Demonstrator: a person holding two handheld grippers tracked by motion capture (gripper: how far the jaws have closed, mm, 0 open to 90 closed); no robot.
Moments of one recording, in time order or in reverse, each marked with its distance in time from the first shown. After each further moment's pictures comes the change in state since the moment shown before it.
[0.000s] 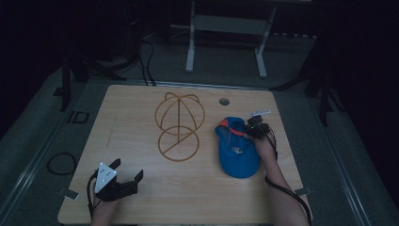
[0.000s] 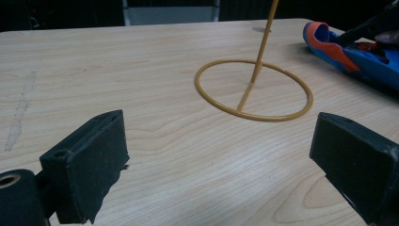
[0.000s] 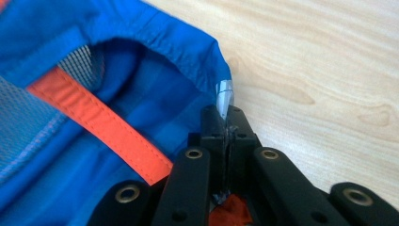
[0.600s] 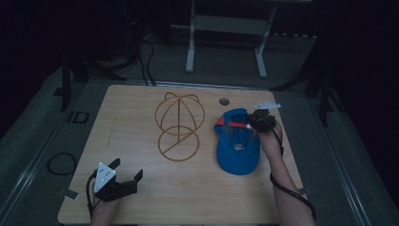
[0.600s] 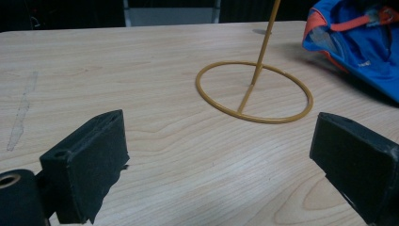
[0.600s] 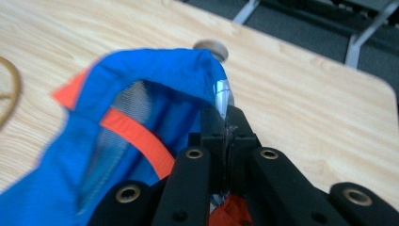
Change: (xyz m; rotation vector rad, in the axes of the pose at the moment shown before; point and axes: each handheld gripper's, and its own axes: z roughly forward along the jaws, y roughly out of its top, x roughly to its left) left arm 0.000 0.001 -0.001 0.001 0.000 -0.002; right arm 0.008 0.032 -0.064 -0.170 -0.003 -0.045
